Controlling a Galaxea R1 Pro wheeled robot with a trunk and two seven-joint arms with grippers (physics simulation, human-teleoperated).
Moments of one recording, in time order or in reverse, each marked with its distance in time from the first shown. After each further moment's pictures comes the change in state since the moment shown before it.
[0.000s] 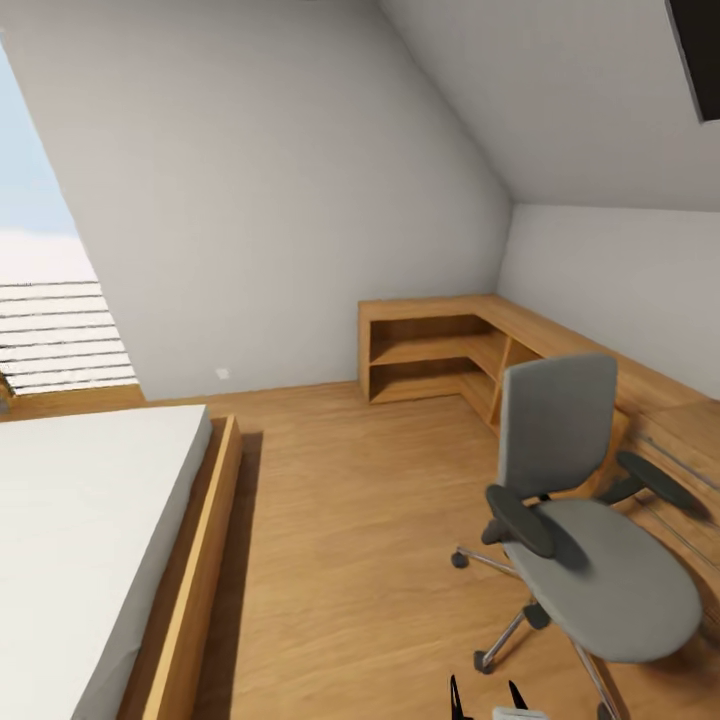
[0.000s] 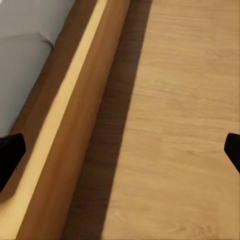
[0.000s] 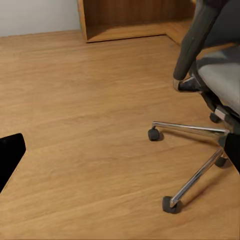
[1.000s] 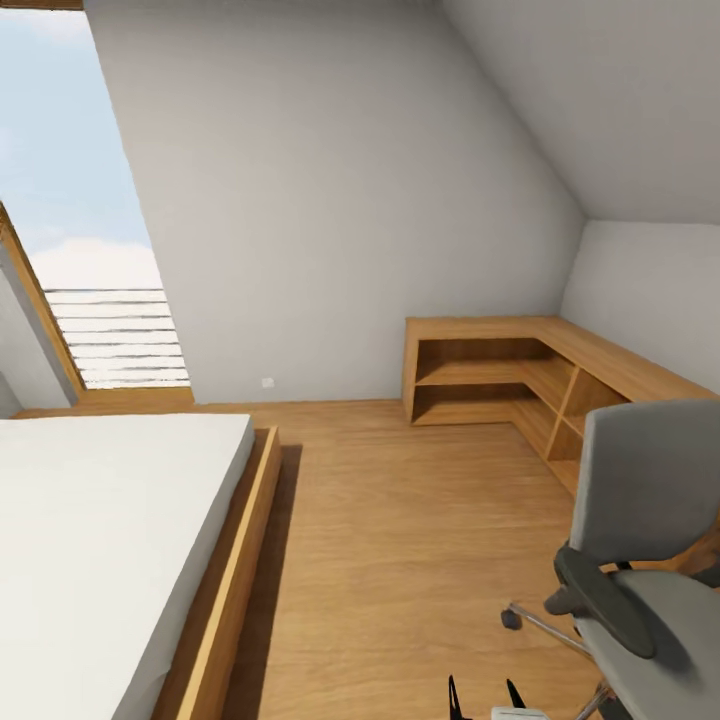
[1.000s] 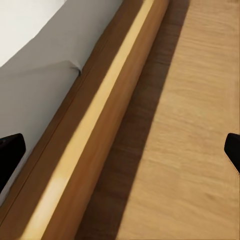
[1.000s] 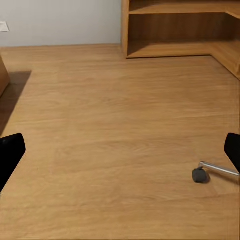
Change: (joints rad) left arm 0.000 0.000 0.000 0.000 0.000 0.000 0.000; right arm 0.000 -0.002 -0.001 0.000 0.026 0.000 0.000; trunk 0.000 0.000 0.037
